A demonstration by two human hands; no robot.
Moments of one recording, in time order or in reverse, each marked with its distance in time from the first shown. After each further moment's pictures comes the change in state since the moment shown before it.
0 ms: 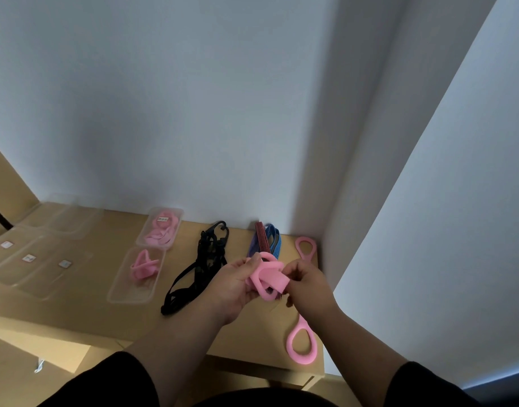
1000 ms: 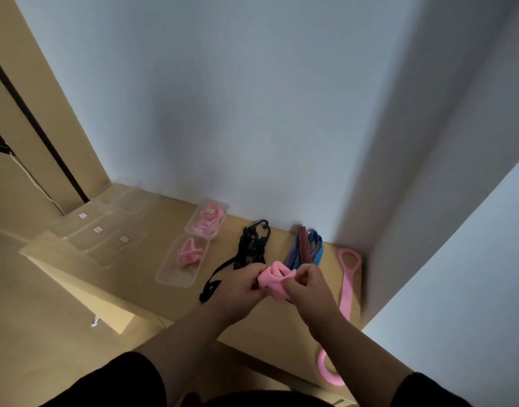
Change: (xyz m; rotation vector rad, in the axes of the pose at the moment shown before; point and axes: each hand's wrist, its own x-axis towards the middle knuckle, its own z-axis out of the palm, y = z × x) left_hand -0.021 0.011 -0.063 1.152 0.117 0.479; right_hand 0.017 0.000 0.058 0.015 -0.197 -0.007
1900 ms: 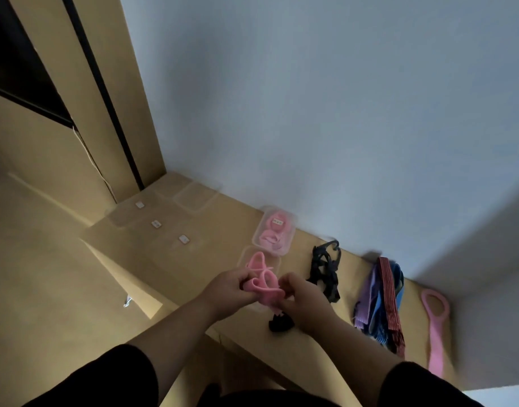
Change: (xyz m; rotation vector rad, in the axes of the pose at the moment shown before) left_hand -0.005 -0.179 -0.169 -0.126 -0.014 -0.250; right_hand 0.086 -0.037 0.199 -0.667 -0.334 -0.169
